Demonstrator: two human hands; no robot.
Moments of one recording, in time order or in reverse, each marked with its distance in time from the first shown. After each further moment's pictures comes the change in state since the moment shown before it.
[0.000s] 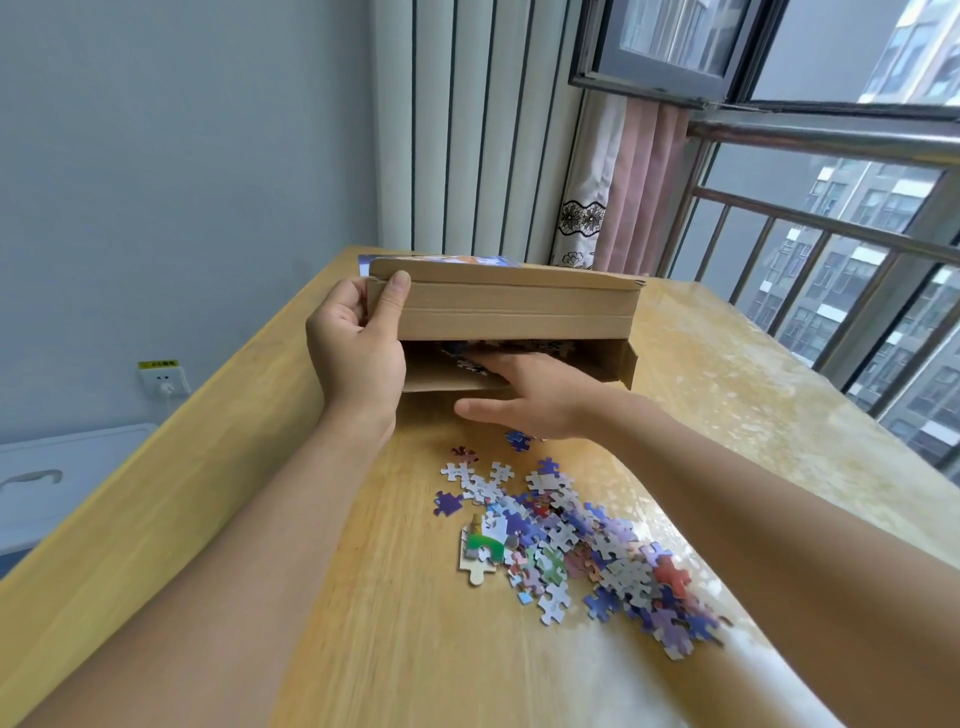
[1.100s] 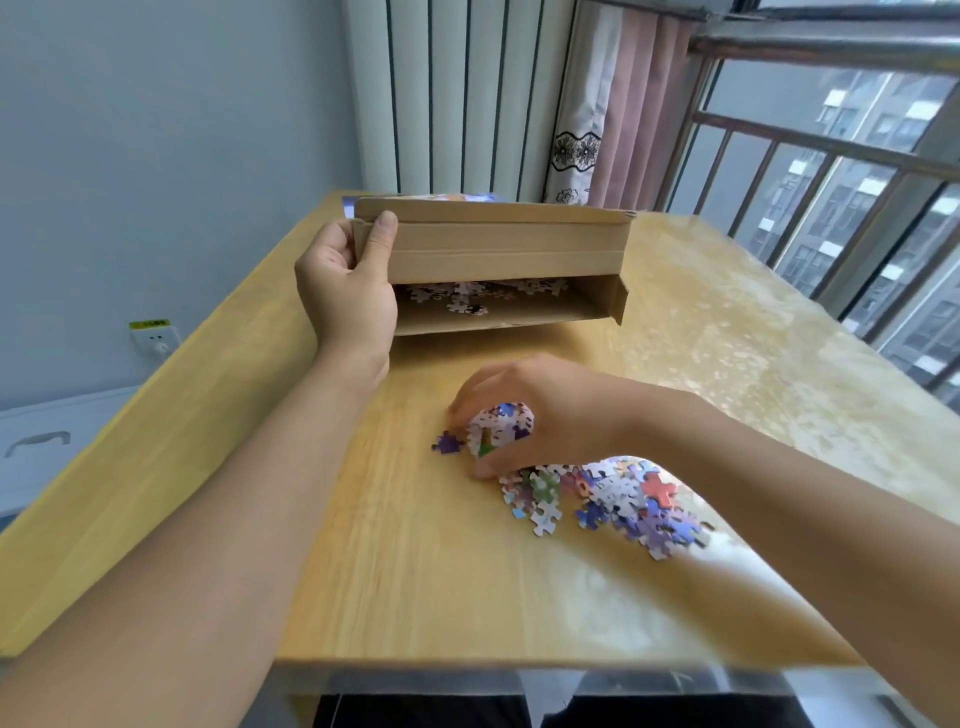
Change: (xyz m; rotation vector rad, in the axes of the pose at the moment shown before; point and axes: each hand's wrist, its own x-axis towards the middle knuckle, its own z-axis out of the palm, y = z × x) left_hand -0.002 -0.003 -0.004 0.074 -0.023 -0.024; right_hand -0.072 -0.020 0.017 0.048 -0.136 -0.301
